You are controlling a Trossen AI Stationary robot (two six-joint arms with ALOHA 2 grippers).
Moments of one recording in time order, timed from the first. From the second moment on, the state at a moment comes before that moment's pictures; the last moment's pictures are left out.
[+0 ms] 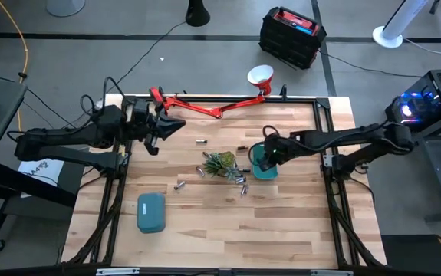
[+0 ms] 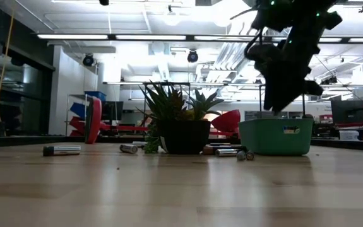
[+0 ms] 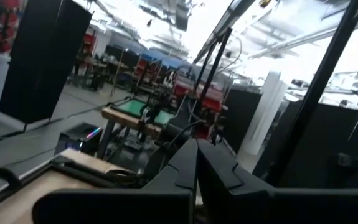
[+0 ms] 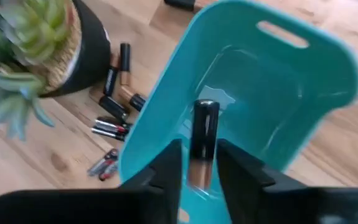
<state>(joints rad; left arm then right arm) 0.10 0.85 0.77 0.29 0.00 -0.37 -0.08 1.32 0.80 -0.60 0.05 0.94</state>
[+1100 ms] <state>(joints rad) 0.17 0.83 0.77 0.26 0.00 -0.39 -0.33 1.98 1.39 -0.77 -0.04 -0.30</state>
